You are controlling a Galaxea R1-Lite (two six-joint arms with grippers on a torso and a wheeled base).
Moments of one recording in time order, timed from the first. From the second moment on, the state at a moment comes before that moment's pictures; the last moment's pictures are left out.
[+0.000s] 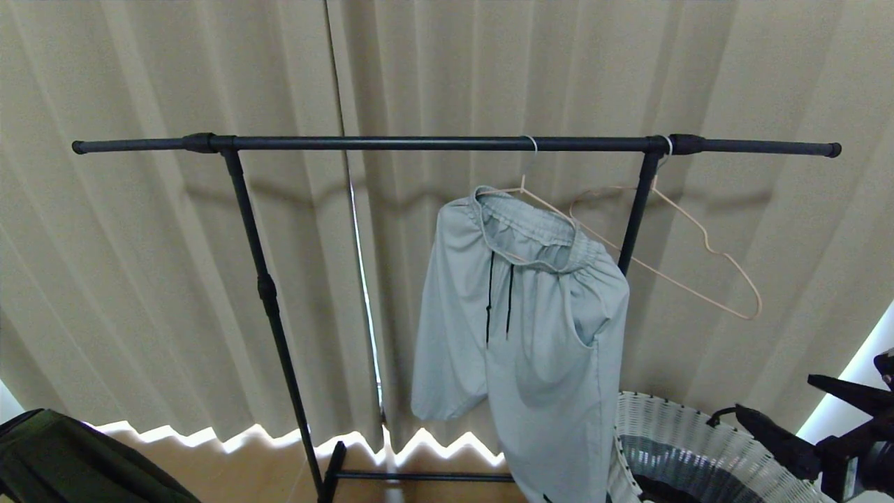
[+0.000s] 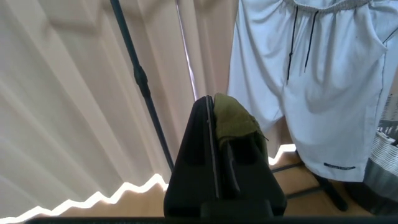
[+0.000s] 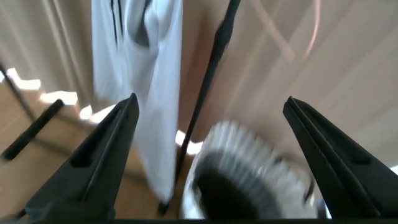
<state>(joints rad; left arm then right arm) -0.18 0.56 -0.27 -0.24 -0.03 0.16 0.02 1.10 -0.15 -0.55 0.13 -0.16</state>
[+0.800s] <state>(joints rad) -0.18 0.57 -0.24 -0.23 -0.03 0.19 0.00 0.94 -0.32 -0.28 0.17 -0.03</state>
